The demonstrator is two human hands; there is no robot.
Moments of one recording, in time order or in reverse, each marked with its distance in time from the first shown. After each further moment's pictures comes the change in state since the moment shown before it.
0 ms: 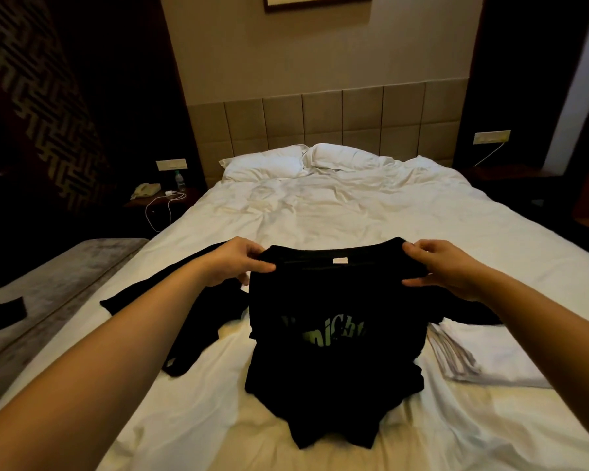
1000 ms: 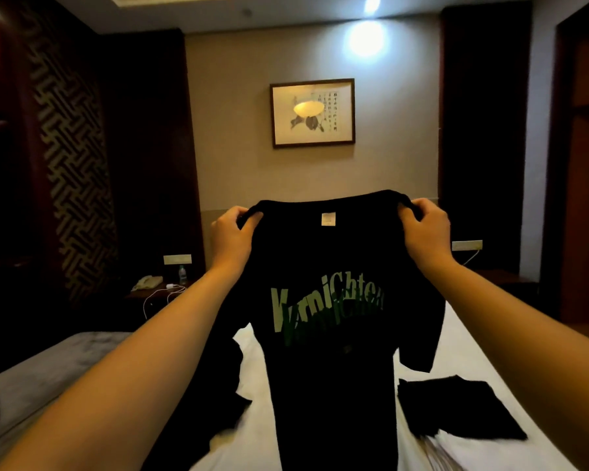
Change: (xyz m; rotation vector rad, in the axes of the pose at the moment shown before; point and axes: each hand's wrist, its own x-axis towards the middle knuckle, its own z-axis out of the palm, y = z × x) left_hand -0.065 0.184 -0.069 -0.001 1.015 0.671; right_hand -0.048 -0.222 0.016 -0.254 0.719 -0.904
